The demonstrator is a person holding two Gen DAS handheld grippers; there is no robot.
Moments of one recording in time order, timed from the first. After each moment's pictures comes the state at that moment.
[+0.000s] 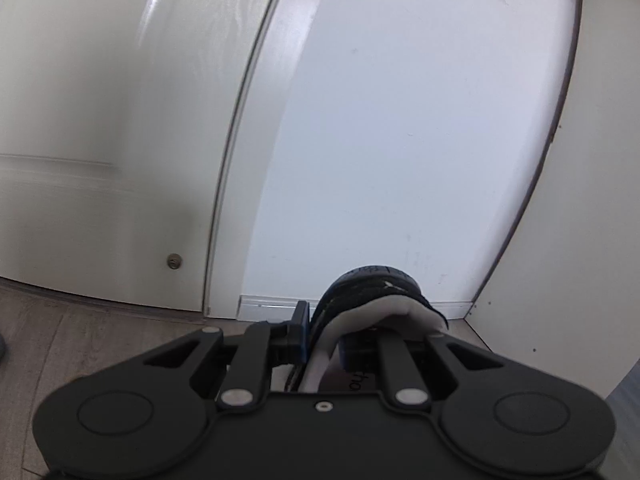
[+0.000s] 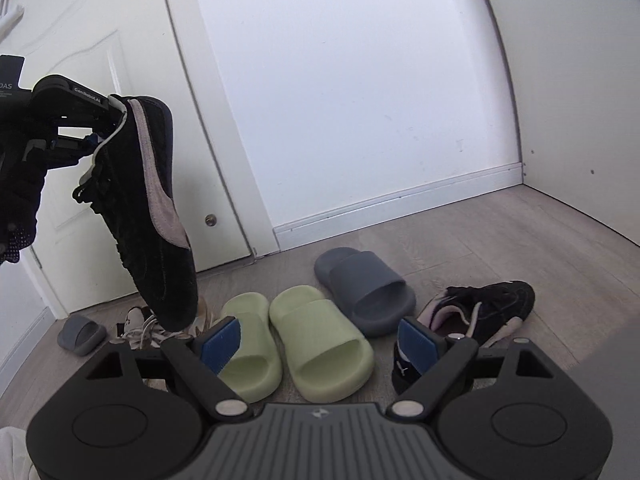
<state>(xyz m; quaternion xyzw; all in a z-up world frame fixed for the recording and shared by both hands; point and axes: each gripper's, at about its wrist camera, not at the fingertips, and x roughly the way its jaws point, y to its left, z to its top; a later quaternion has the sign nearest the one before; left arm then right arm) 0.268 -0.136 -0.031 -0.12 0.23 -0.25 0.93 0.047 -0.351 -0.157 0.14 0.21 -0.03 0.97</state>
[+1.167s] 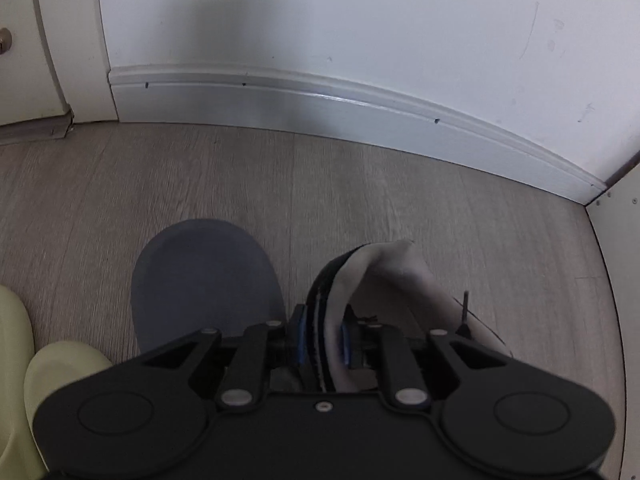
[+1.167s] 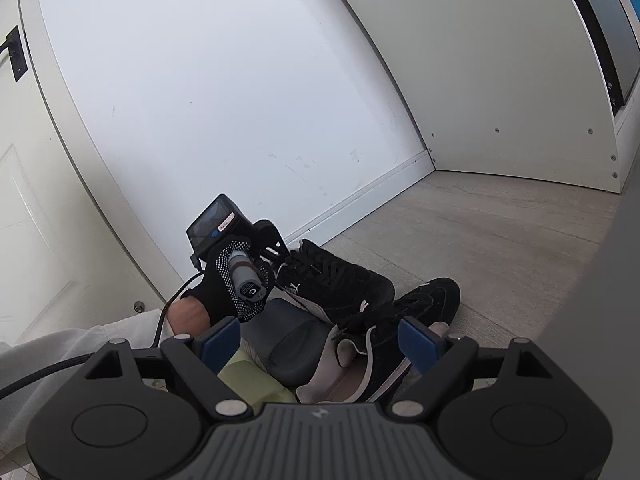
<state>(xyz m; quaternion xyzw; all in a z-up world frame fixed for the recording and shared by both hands) 0.486 -0.363 -0.265 -0.07 0.50 -0.13 0.85 0.049 -0.438 -0.190 0.26 0.16 -0.12 0.95</state>
